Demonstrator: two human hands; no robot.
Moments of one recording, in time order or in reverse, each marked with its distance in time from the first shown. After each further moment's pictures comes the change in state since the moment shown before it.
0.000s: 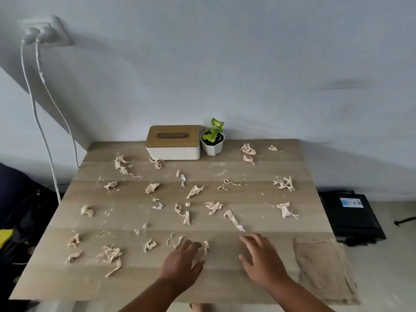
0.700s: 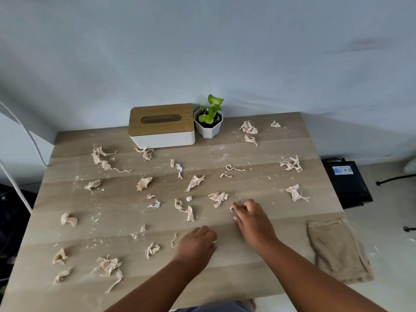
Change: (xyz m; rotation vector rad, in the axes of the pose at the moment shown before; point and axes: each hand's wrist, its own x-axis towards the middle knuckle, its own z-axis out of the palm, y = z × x) left_hand 0.061 -0.021 0.001 0.107 -0.029 0.294; right_hand 0.093 -0.036 0.019 -0.065 -0.017 0.133
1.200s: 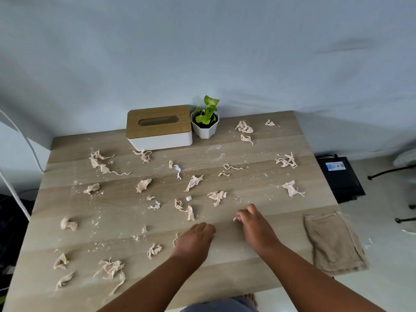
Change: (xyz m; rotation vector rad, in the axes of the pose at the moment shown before) left_hand 0.000 -0.013 -0.004 -0.094 0.021 -0.018; right_hand -0.021 0.001 0.007 0.119 -0.074 0.067
